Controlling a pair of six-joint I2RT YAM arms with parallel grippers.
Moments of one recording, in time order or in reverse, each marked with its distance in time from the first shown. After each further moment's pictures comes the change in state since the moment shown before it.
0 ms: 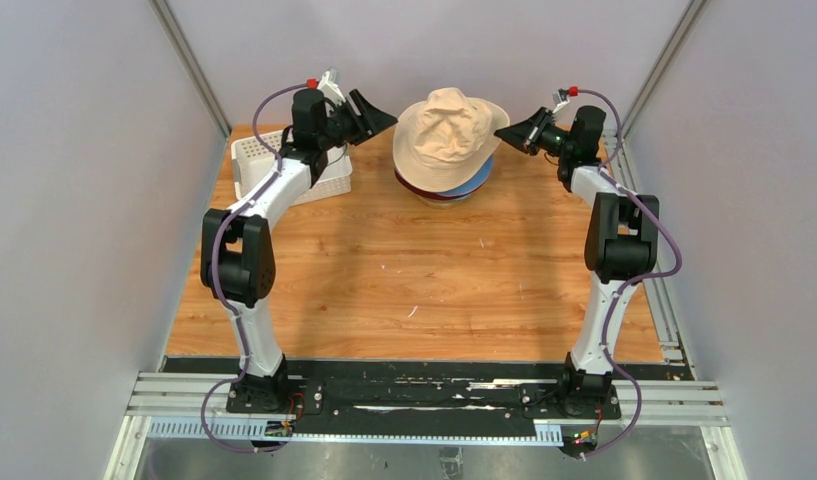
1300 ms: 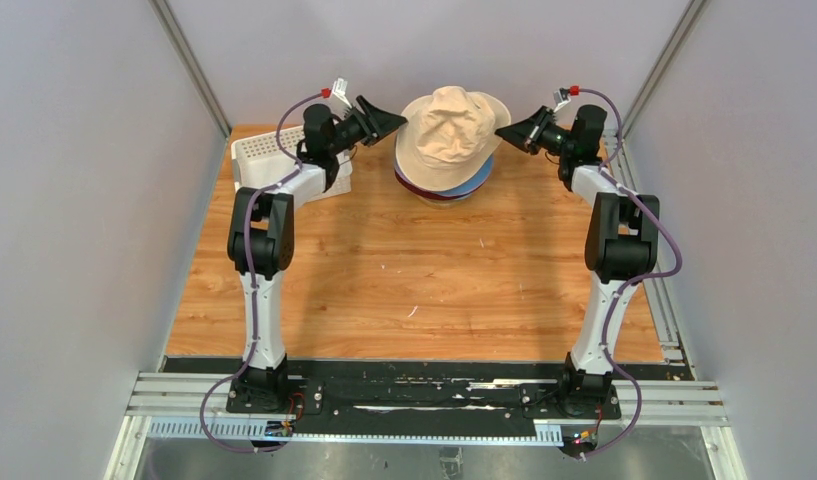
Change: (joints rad) left arm 0.016 0.284 0.071 0.425 0.175 -0.226; right arm -0.001 0.003 0.017 -0.010 -0.001 0.009
